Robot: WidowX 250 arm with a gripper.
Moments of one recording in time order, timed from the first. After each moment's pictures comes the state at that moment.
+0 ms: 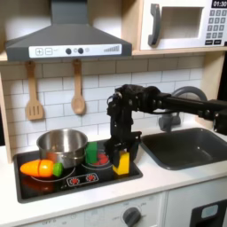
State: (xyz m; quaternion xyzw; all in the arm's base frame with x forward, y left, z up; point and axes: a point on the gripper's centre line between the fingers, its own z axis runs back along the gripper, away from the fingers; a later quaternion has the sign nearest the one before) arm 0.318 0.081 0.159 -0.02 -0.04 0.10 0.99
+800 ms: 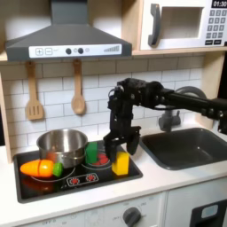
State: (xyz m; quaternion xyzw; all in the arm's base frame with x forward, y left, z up) arm 0.318 0.088 0.177 -0.01 -0.06 0.11 0.99
